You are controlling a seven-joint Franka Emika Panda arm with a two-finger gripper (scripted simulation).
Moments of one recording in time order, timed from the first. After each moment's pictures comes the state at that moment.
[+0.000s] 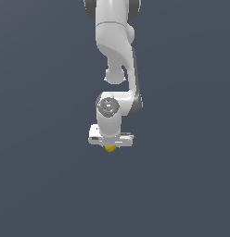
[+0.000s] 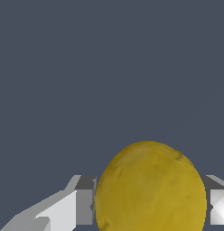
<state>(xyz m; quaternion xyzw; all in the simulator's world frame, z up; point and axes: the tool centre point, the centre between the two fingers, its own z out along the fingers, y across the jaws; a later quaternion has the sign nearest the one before) 0.034 -0.021 0.046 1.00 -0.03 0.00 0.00</state>
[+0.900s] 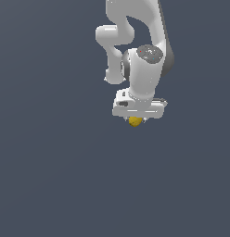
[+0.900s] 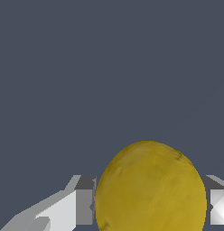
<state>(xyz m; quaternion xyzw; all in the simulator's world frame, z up) -0.026 0.090 0.183 1.00 -0.03 0.00 0.00</state>
